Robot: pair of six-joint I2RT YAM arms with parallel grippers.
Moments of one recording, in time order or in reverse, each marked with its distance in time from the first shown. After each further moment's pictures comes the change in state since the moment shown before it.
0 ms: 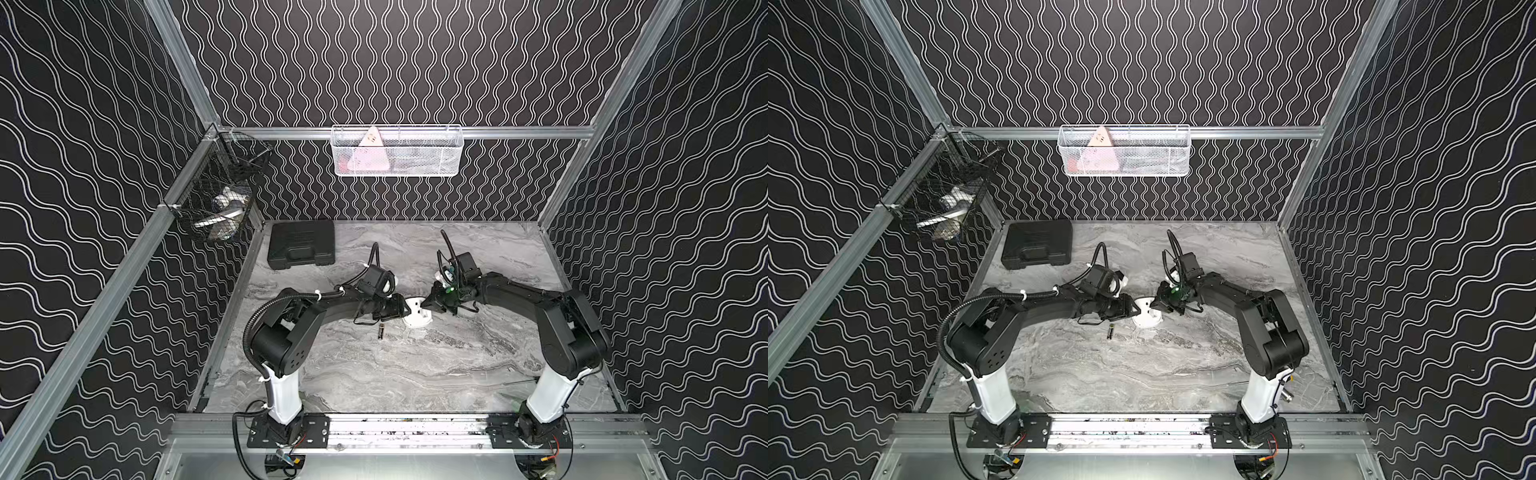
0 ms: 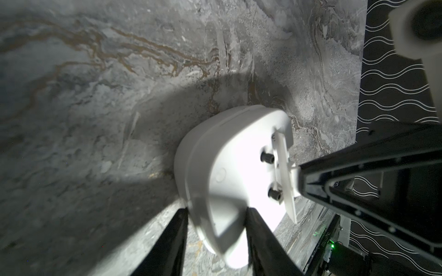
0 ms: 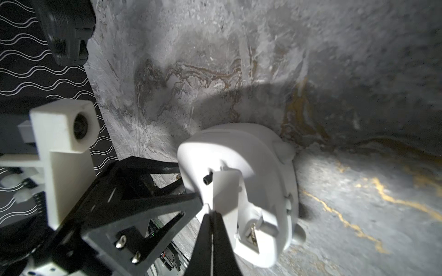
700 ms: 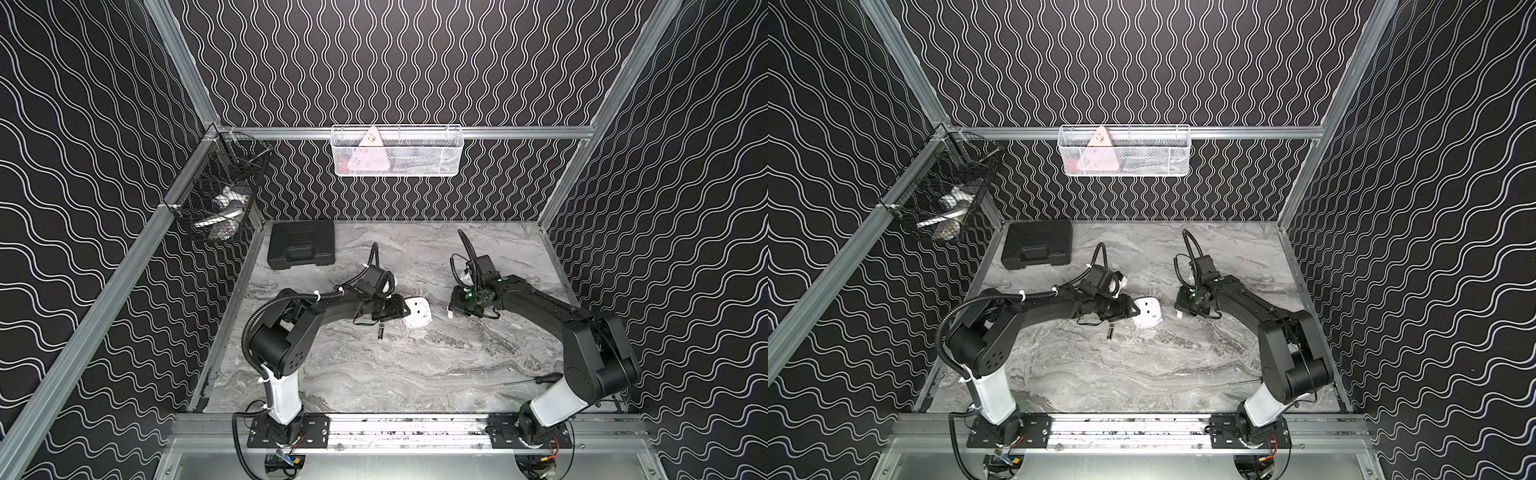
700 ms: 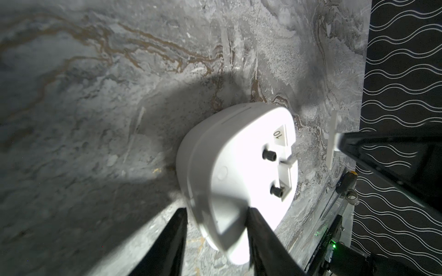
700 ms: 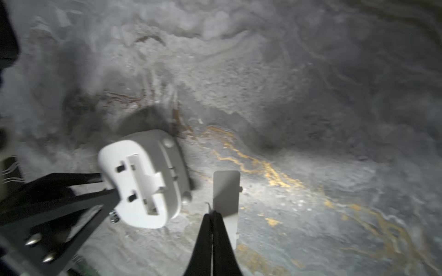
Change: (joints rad) left arm 0.000 -0.010 -0.004 -0.014 -0.011 0.000; right arm -0.070 -0.170 -0.092 -0.186 0.361 -0.164
